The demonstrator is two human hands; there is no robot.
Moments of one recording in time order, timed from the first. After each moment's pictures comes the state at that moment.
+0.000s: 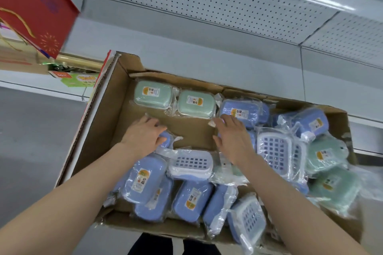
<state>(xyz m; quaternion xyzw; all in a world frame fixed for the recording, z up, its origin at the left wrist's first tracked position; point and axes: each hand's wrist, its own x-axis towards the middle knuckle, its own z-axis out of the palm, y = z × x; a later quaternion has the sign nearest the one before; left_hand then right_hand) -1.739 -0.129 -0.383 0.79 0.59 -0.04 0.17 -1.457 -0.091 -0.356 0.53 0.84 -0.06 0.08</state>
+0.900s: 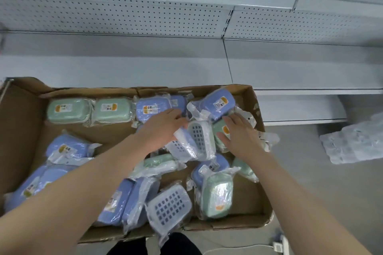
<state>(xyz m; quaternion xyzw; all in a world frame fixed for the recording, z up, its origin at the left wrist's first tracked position) -1.436 -0.088 -0.294 0.90 0.42 0.00 0.12 -1.174 -0.127 -0.303 0.66 0.75 -0.10 0.02</state>
